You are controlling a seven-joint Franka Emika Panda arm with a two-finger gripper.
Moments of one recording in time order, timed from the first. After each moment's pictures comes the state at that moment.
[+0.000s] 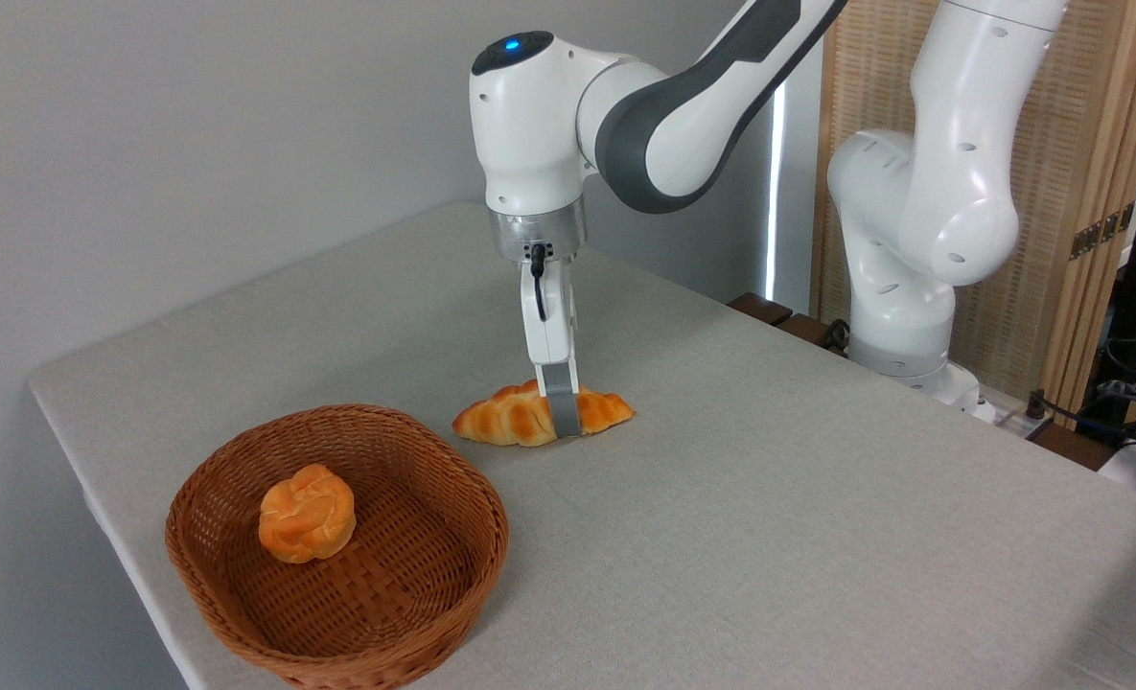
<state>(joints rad) -0.43 -0.35 0.12 -2.53 0.02 2.18 1.12</state>
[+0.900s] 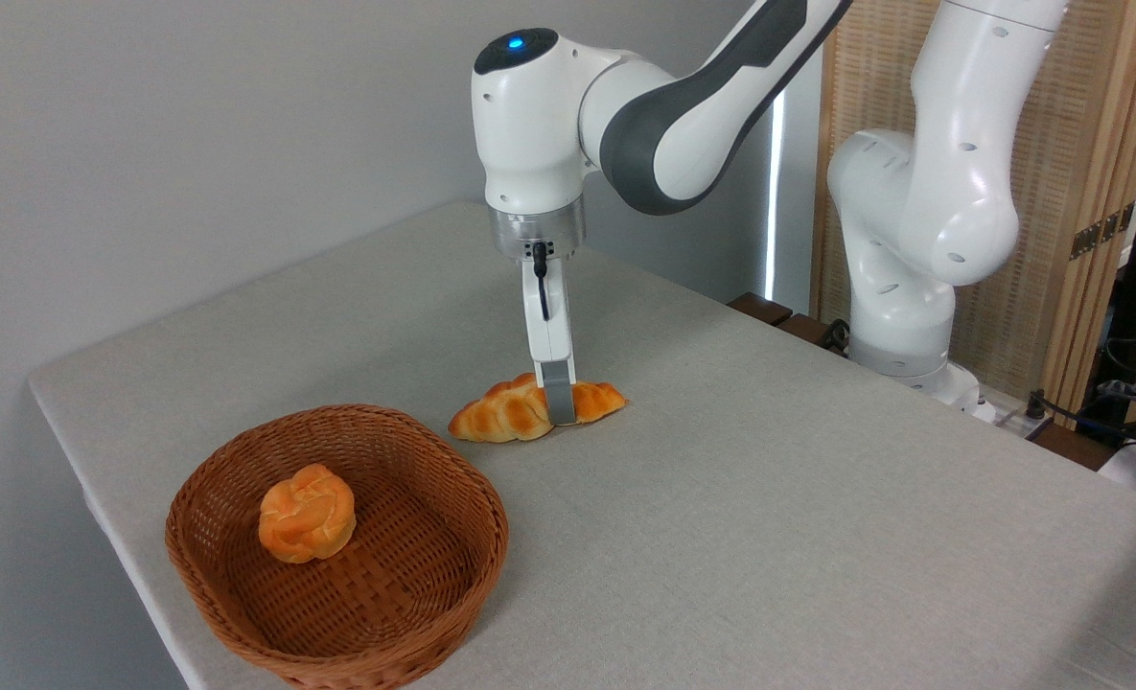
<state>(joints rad) -0.43 -0.36 0.12 -2.53 -0.05 2.18 1.12</state>
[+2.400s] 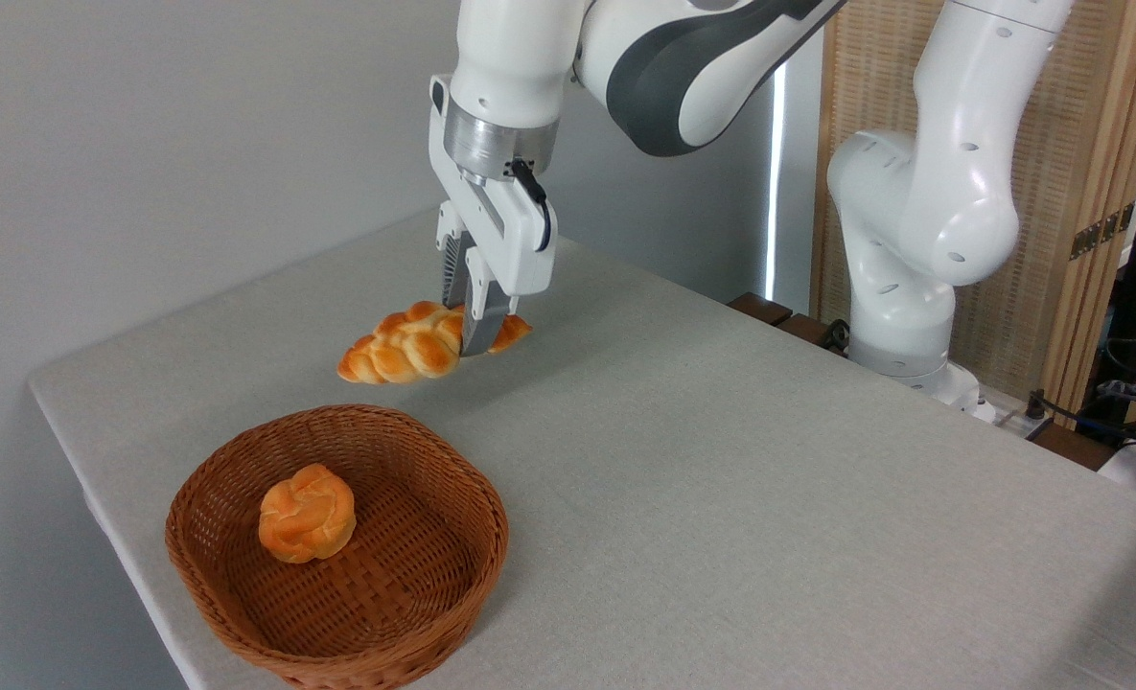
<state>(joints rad) -0.43 -0.38 0.21 -2.32 -0.27 2.18 0.90</state>
